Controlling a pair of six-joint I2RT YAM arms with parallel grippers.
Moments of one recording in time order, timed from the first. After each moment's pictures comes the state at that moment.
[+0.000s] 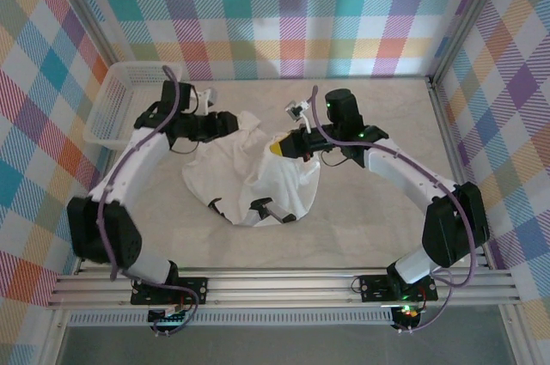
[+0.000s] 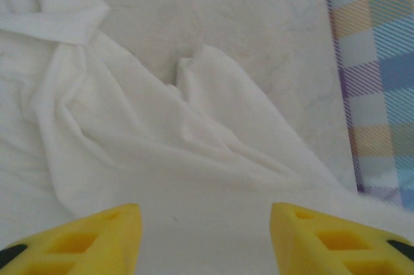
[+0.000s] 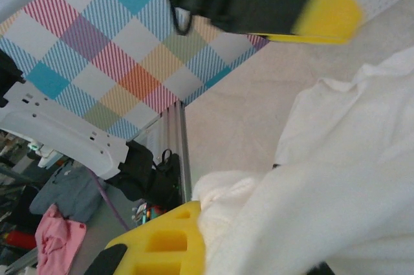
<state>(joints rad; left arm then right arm) -0.19 1.45 1.31 -0.67 0.58 -0.37 0.53 1.54 1.20 -0.20 -1.06 0.21</state>
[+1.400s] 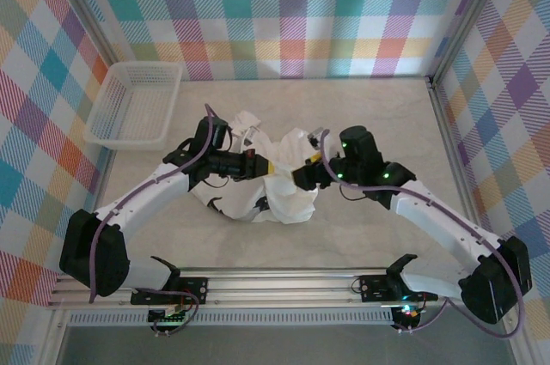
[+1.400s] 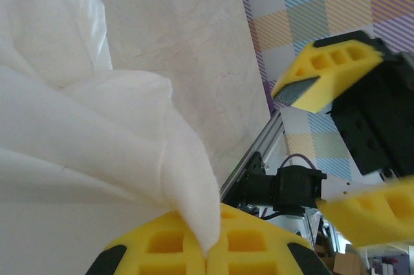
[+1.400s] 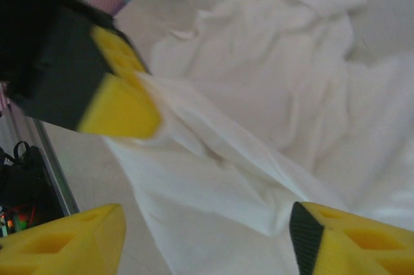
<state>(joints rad) -0.49 1.36 0.98 -0.34 0.79 -0.61 0.64 1.16 0.91 -0.34 -0.40 0.14</state>
